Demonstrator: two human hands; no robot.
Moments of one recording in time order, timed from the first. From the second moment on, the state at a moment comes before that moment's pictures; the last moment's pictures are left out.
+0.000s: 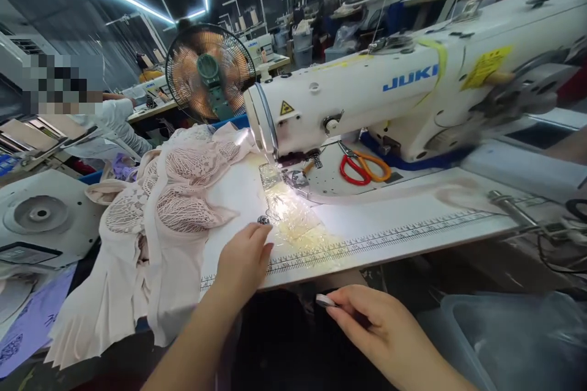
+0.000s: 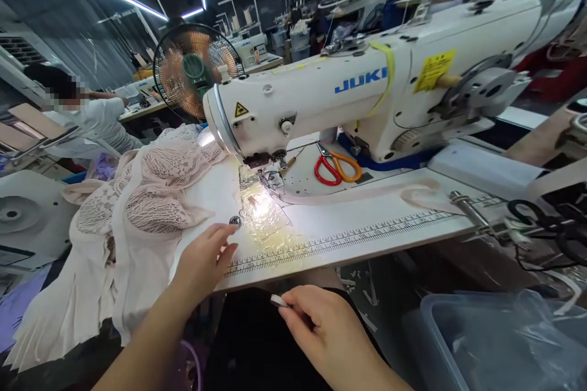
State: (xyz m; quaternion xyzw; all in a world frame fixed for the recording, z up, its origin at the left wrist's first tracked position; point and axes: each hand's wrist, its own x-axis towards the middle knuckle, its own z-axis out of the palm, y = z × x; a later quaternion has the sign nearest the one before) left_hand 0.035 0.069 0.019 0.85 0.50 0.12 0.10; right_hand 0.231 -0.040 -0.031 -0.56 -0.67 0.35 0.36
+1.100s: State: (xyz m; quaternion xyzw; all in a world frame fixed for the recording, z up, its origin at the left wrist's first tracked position) left_hand 0.052 -0.001 -0.027 0.29 0.37 0.42 0.77; right_hand 0.208 -0.035 -0.045 -0.40 -0.79 0.09 0.46
